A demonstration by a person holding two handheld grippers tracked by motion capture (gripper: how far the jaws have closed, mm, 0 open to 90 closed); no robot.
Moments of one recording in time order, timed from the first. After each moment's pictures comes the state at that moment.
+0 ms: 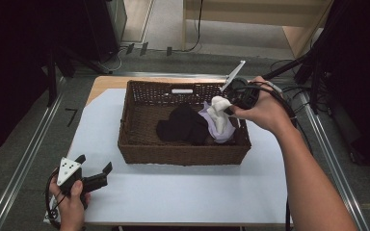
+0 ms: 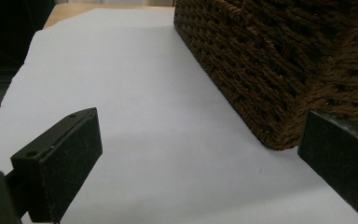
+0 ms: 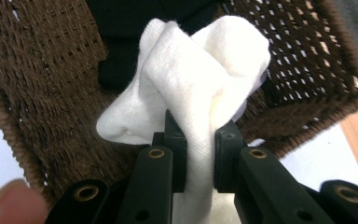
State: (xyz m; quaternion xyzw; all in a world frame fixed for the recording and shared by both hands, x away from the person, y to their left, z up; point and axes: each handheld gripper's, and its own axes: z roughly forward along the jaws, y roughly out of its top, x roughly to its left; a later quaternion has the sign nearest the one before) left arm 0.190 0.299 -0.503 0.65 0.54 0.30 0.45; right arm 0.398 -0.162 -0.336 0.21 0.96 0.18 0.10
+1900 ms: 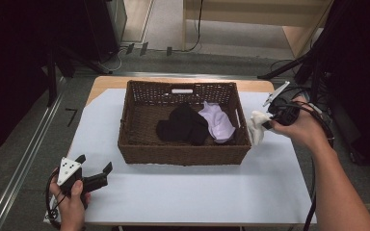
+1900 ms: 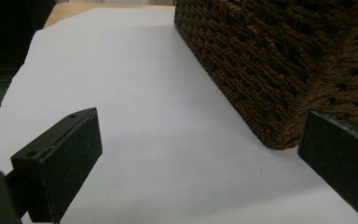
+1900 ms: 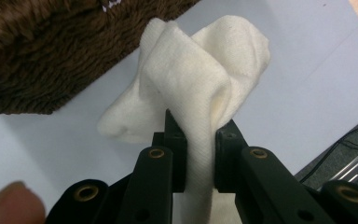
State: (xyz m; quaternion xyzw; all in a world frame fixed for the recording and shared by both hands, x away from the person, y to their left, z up) left arm 0.190 0.298 -0.503 0.65 0.54 0.31 0.44; right arm 0.391 -0.281 -0.397 0.30 0.94 0.15 0.10
